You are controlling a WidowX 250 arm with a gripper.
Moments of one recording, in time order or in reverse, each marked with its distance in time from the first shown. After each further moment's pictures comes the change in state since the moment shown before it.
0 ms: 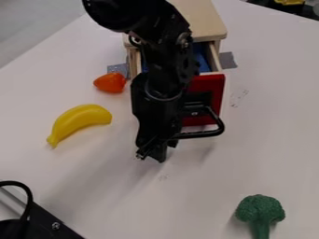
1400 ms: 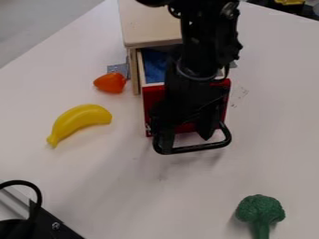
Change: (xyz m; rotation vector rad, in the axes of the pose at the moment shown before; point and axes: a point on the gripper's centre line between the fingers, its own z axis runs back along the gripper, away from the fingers) arm -0.024 -0.008 0.038 0.066 -0.028 -0.475
